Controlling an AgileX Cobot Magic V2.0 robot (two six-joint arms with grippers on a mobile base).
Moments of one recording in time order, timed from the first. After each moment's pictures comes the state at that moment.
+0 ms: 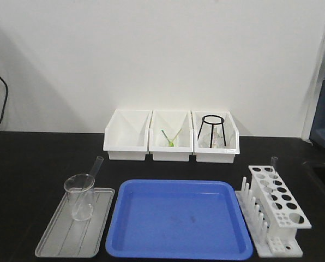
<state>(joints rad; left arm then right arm) -0.04 -0.01 0.03 0.02 0.27 -0.10 0.00 -0.01 0.03 -0.17 -0.06 0.10</state>
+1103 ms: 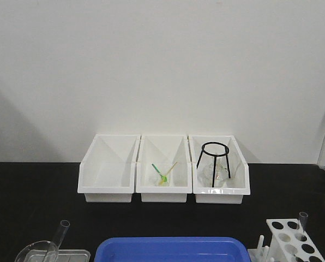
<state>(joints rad) -0.04 -0.01 0.03 0.02 0.27 -0.10 0.00 -0.01 0.03 -0.17 -0.06 0.10</state>
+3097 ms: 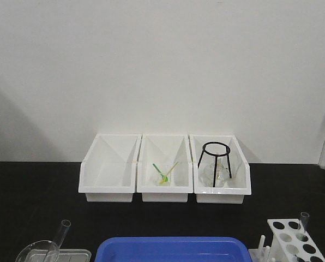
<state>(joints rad) -0.04 0.49 -0.64 -0.02 -0.11 -0.10 0.00 0.51 -0.55 -0.17 -0.18 0.07</state>
